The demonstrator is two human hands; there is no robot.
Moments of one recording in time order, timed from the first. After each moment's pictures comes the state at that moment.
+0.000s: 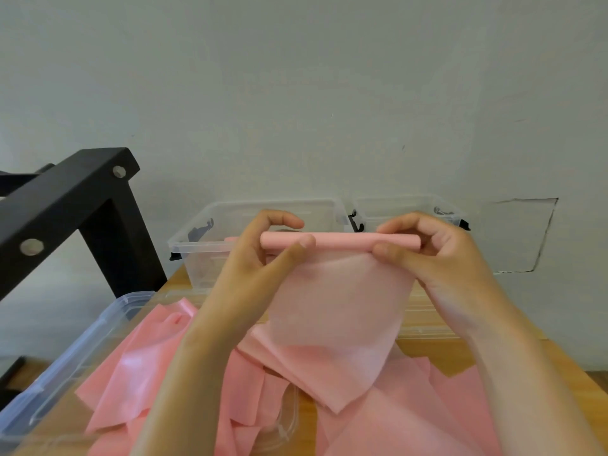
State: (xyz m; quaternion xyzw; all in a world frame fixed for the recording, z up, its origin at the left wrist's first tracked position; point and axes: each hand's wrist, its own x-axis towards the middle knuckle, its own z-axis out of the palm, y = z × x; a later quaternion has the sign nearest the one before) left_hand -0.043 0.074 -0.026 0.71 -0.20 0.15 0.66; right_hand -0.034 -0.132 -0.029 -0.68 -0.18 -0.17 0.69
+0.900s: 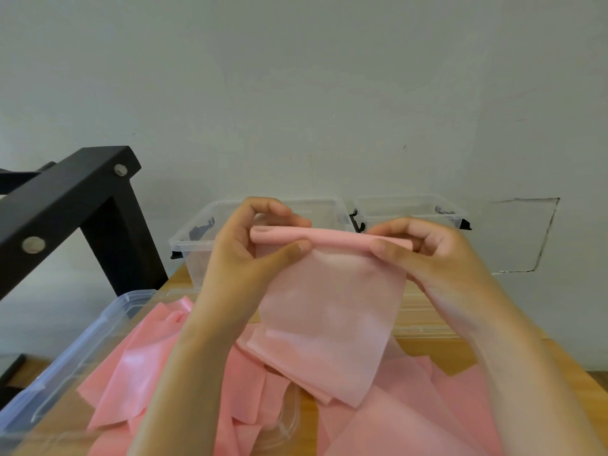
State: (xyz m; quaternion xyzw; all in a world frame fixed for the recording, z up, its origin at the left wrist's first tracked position) left_hand -0.041 0.081 -0.023 0.67 -0.21 0.17 0.69; right_hand -0.039 -0.128 -0.026 -0.70 -0.18 -0.12 0.68
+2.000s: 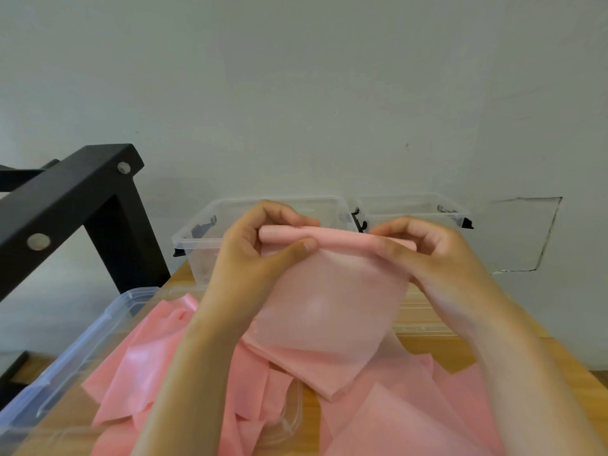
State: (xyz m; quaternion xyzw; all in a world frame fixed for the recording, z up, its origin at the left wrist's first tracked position) left_hand -0.041 0.080 -0.024 0.68 -0.21 0.17 0.68; right_hand -0.037 -0.123 -0.028 -0.71 -0.17 -0.13 0.67
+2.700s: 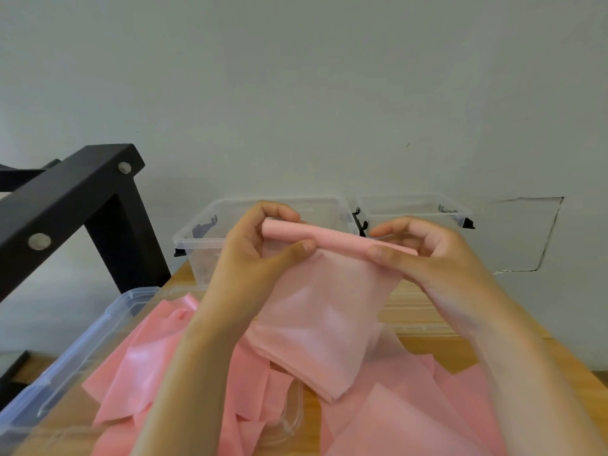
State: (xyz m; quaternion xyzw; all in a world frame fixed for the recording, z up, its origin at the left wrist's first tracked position) left_hand -0.038 0.082 -0.028 0.69 -0.20 0.15 0.68; right_hand -0.038 -0.124 -0.028 -0.71 -0.17 -0.11 0.68
